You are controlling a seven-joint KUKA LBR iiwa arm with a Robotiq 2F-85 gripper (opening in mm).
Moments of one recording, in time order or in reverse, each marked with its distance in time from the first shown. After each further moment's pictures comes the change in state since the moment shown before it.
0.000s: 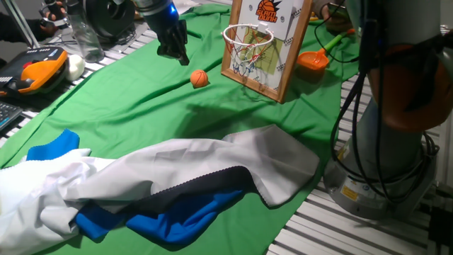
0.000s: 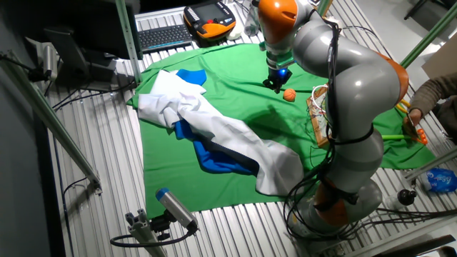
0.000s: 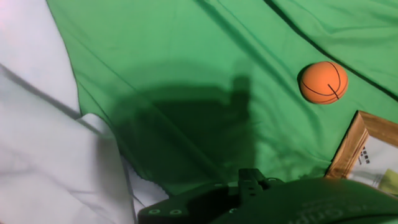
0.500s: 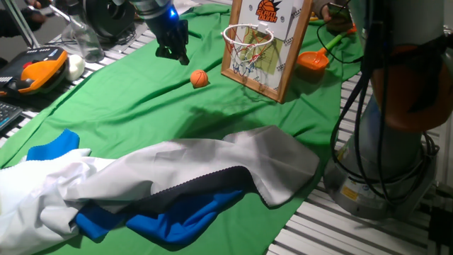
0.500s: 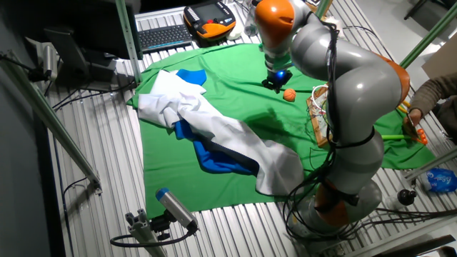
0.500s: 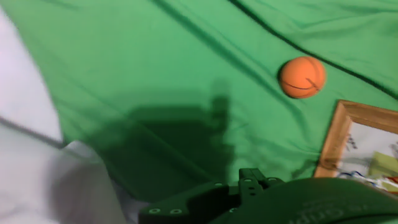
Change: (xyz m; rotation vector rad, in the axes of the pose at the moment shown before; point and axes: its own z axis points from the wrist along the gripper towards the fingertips) arm 0.000 0.000 0.000 0.083 -0.015 0.119
